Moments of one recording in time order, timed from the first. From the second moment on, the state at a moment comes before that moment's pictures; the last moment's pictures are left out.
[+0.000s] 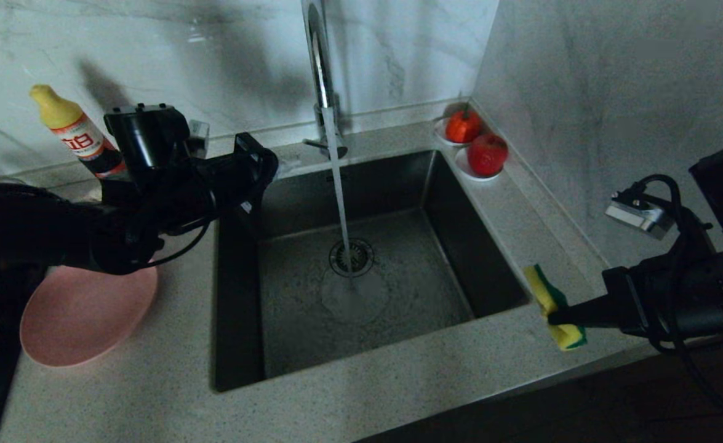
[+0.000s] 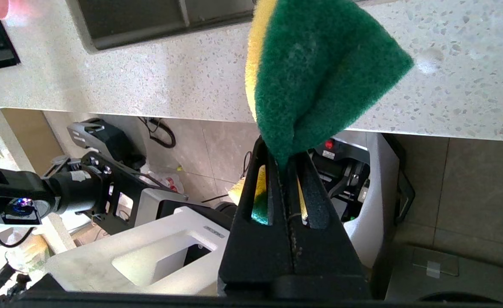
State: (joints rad) left arm -0.24 1.91 -1.27 -0.68 -0.37 -1.02; right arm 0.36 1.41 -1.15 0.47 0.34 0.38
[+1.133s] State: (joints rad) left arm -0.25 2.05 -1.41 -0.68 -0.36 -1.02; right arm 0.35 1.42 -1.13 0.47 0.34 0.38
